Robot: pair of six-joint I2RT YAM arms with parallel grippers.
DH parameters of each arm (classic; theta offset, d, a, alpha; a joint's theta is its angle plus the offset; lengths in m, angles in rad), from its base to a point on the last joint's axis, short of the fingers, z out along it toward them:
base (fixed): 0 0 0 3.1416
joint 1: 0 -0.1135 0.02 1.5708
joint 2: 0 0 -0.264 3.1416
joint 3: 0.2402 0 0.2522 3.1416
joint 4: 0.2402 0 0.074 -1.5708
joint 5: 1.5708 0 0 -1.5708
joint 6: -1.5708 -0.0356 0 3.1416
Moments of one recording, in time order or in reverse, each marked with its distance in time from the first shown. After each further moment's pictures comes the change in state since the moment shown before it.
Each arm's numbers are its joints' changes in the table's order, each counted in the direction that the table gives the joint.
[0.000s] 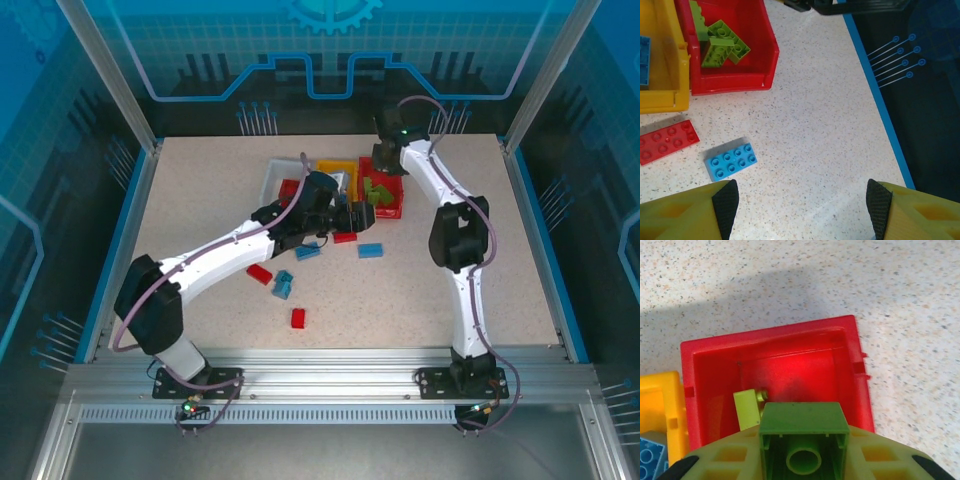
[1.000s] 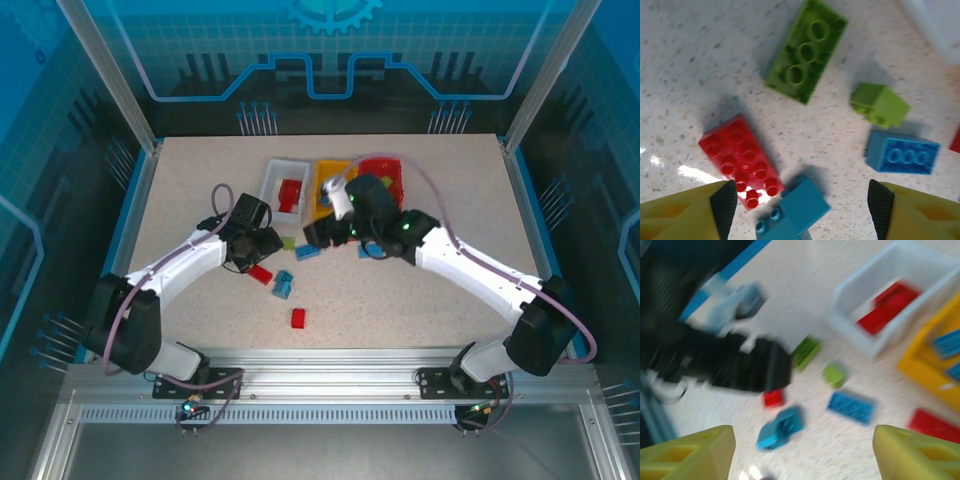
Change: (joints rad) left arm -0.365 -0.158 -0.368 0.416 -0.130 0.310; right arm -0.532 -0.909 -1.130 -0.589 -0.399 0.254
